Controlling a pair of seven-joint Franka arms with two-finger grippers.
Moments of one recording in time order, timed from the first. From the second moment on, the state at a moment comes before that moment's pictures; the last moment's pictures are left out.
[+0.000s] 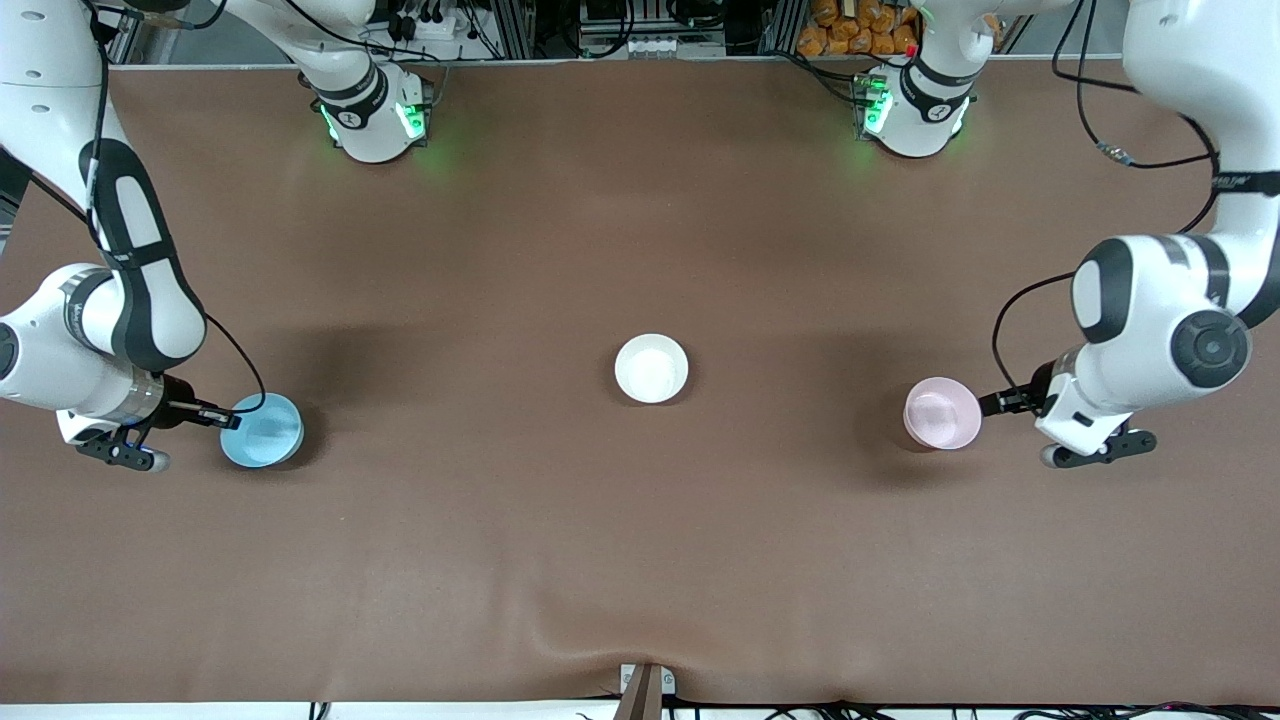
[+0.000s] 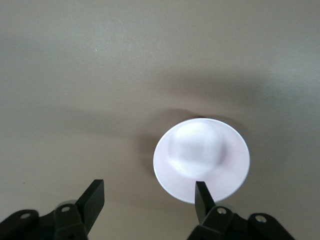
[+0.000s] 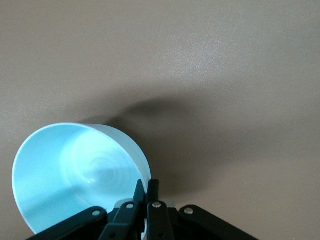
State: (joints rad) left arm -0.02 0.42 0.00 -1.82 0.03 2.10 -0.22; right arm -0.18 0.51 -0.08 -1.88 0.16 2.33 -0.09
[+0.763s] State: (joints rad) left arm -0.02 0.56 0.00 -1.82 0.03 2.18 -0.22; right arm -0.18 0.51 -0.08 -1.88 0.16 2.33 -0.09
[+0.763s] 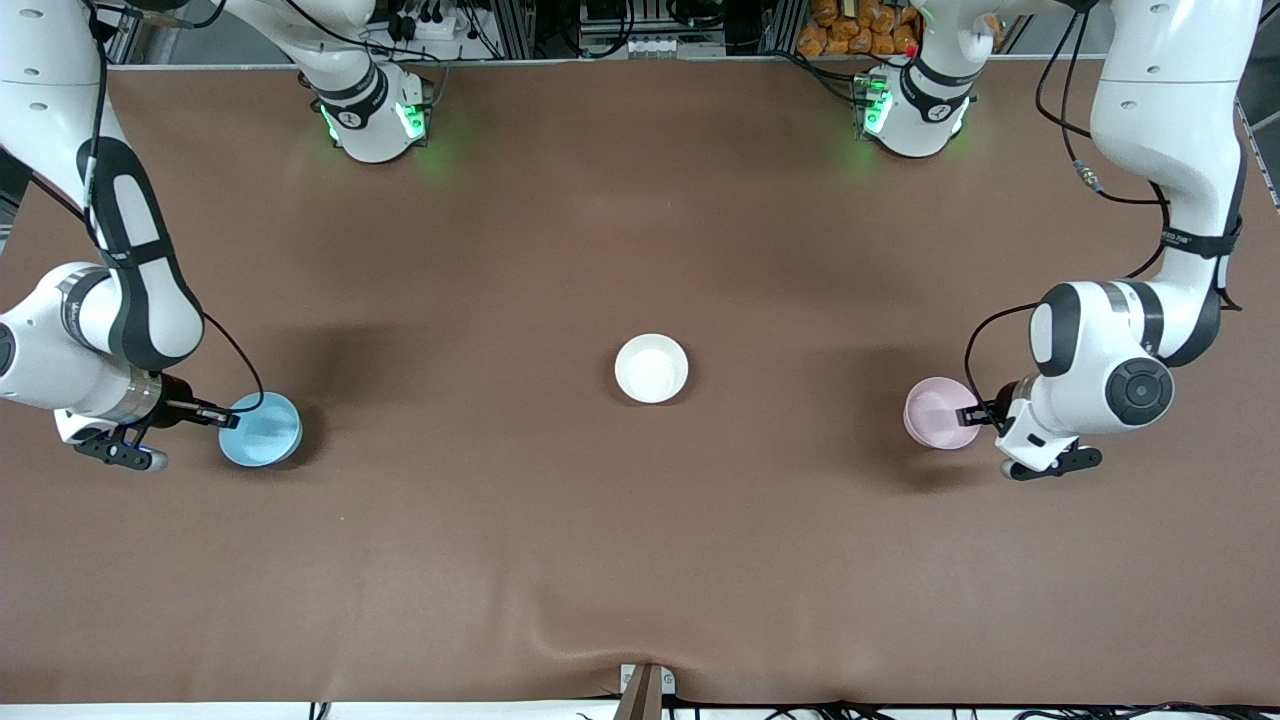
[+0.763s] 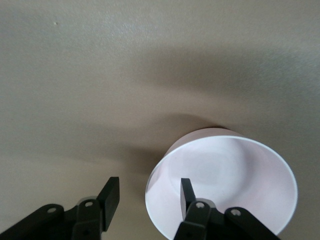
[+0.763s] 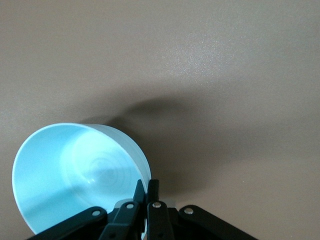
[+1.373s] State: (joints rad) left arm 0.00 0.54 -0.05 -1.83 -0.02 2.18 -0.21; right arm -0.18 0.45 -0.08 -1.88 0.16 2.28 -0.09
